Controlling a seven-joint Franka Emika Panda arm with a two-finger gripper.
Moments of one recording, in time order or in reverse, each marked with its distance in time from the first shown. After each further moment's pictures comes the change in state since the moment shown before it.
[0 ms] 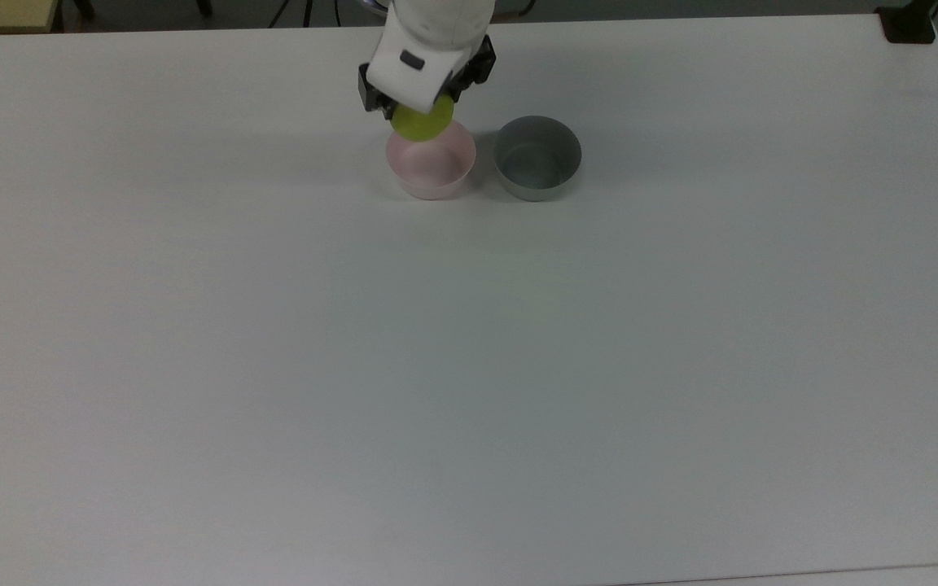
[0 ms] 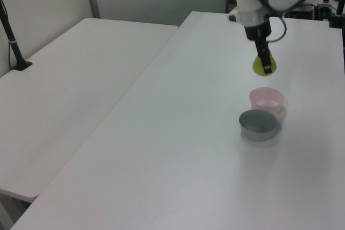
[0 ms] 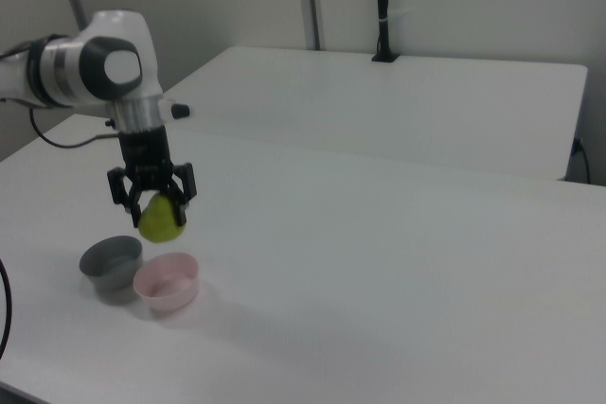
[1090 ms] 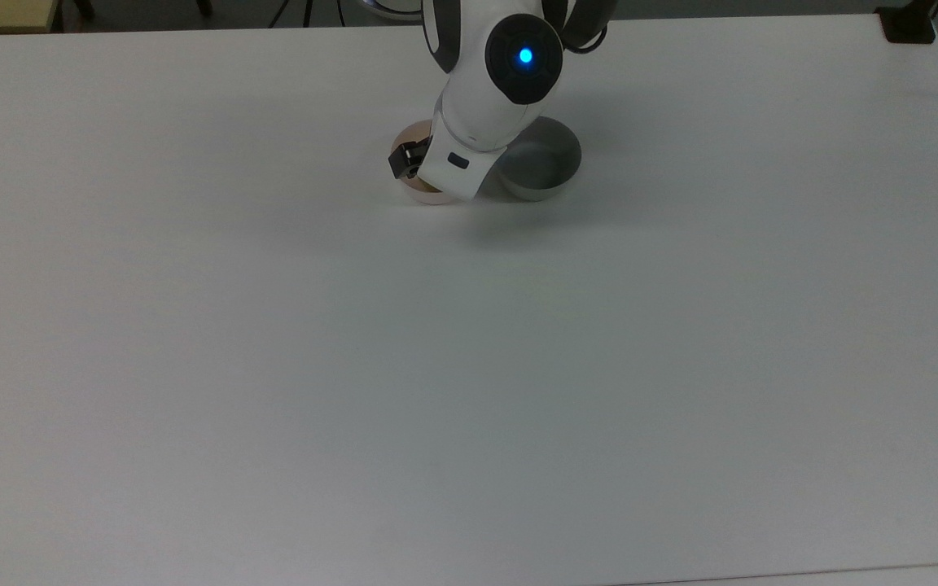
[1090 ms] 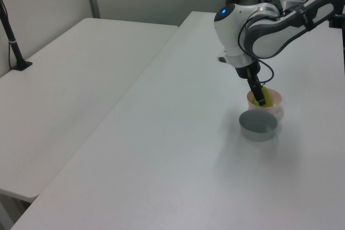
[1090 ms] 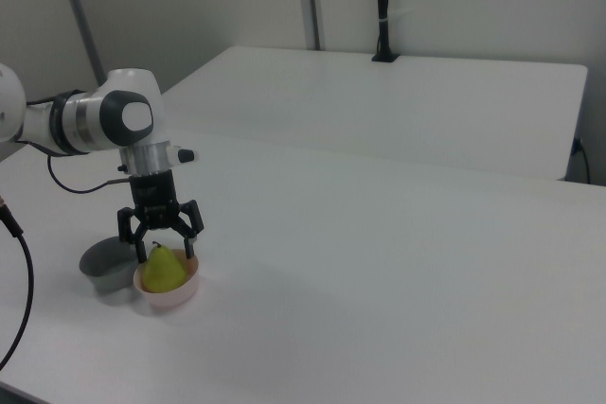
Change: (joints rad) arm 0.047 0.188 0.002 -0.005 0.000 0.105 0.000
